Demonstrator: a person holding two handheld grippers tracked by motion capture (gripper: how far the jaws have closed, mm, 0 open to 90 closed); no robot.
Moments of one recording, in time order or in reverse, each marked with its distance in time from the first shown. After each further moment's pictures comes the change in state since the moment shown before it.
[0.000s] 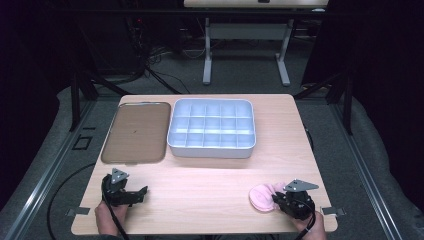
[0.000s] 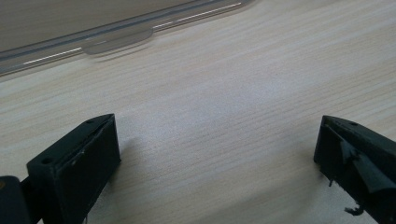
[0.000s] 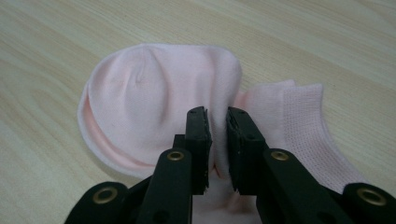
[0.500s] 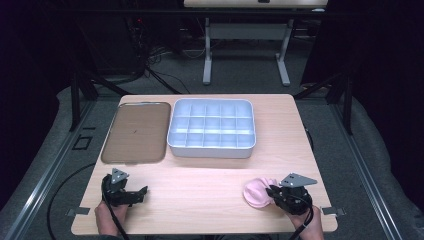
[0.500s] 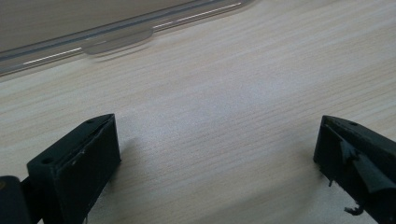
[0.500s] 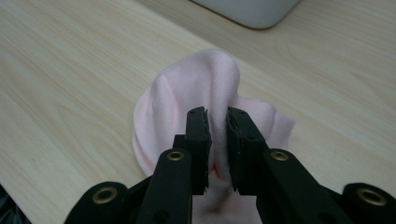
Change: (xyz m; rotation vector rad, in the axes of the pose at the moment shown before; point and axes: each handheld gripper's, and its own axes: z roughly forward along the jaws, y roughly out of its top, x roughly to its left) left arm 0.000 0.000 0.000 -0.001 0.000 -0.002; right arm 0.020 0.037 -0.020 -0.080 0.025 -0.064
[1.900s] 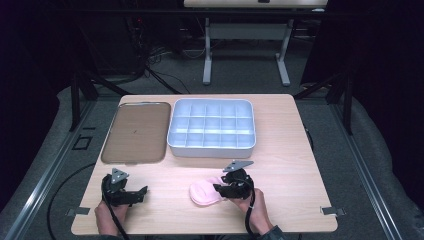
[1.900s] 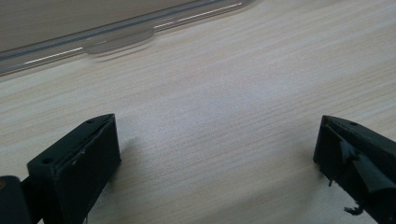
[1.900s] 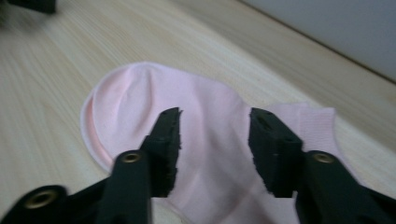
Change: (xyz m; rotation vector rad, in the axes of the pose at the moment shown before) left arm 0.000 0.000 0.000 0.000 0.002 -0.001; right arm 0.069 0.066 0.105 0.056 0.217 0.003
